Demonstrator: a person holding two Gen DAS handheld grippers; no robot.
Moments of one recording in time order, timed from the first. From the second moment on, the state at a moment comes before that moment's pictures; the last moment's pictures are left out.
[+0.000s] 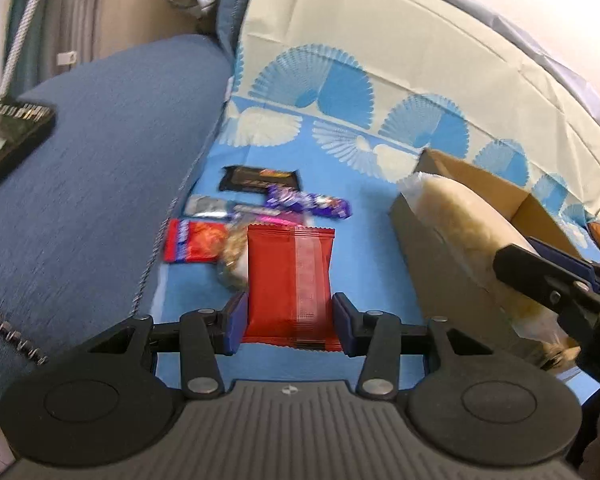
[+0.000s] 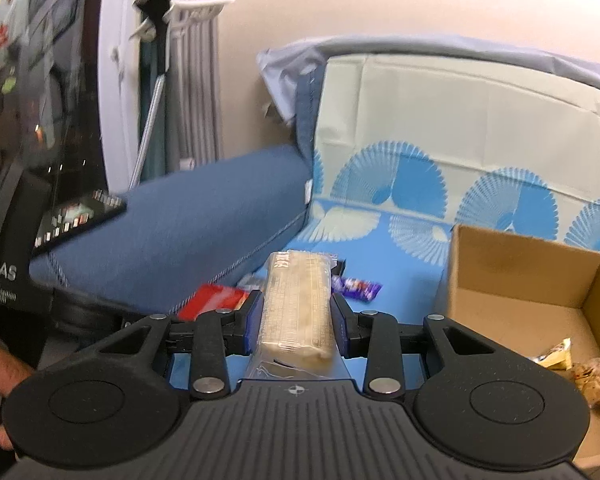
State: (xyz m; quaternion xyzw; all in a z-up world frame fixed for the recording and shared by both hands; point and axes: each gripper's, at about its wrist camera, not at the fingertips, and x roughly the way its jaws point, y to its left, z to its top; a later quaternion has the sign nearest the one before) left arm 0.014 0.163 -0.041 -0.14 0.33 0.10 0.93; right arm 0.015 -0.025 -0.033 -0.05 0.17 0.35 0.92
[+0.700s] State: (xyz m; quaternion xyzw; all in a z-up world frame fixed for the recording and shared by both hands) left arm 0.115 0.011 0.013 -0.10 0.30 -0.03 0.95; right arm 0.092 -0.150 -0.013 0.06 0.18 0.11 0.98
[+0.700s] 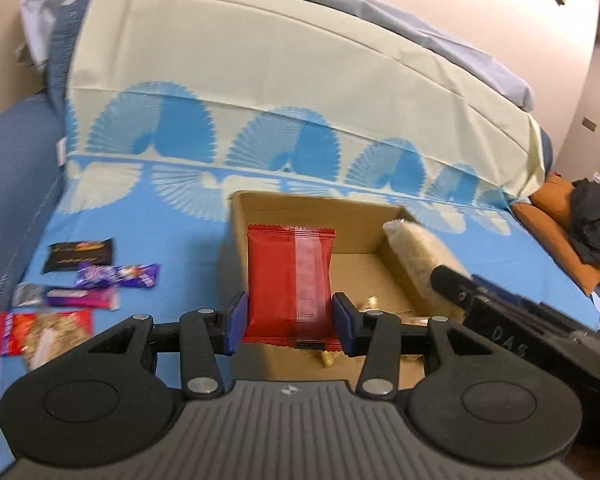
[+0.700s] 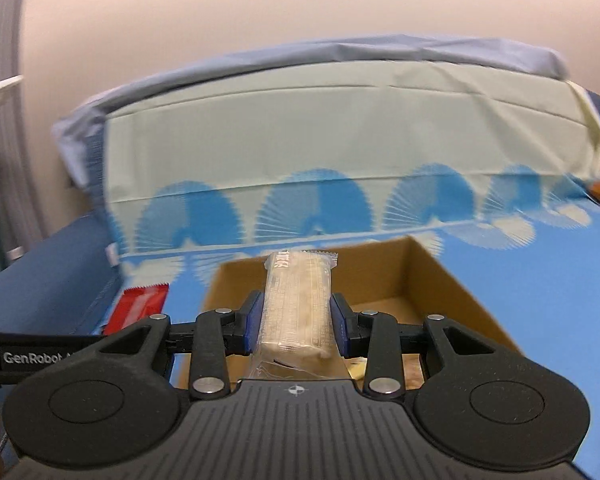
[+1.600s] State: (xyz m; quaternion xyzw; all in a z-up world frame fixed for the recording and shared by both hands) left arm 0.147 -0.029 0.019 -0.08 0.28 -0.05 0.96; right arm 0.106 -0.179 -0.024 0.09 0.20 0.05 0.97
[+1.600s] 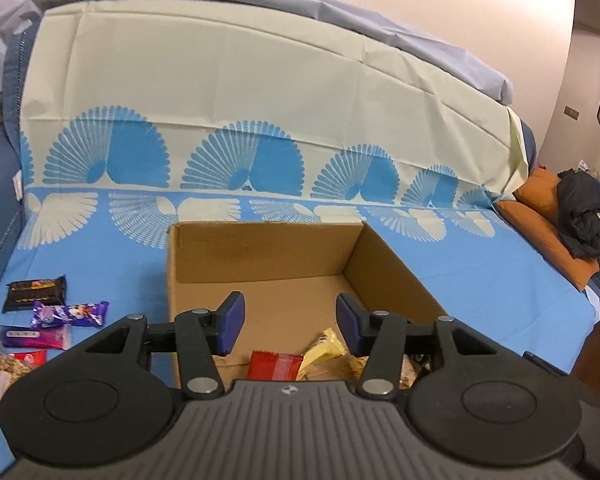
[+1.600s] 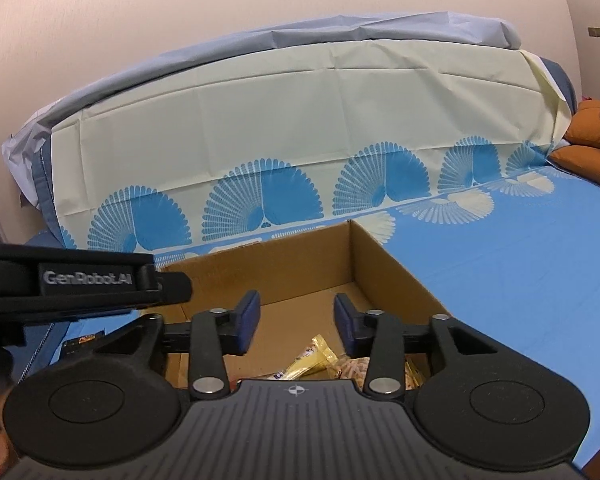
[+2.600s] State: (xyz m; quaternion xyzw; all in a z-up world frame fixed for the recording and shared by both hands) left arm 0.123 0.190 -0.110 -0.03 0.38 0.13 0.91; right arm 0.066 -0.066 -0.031 0.01 0.20 0.27 0.94
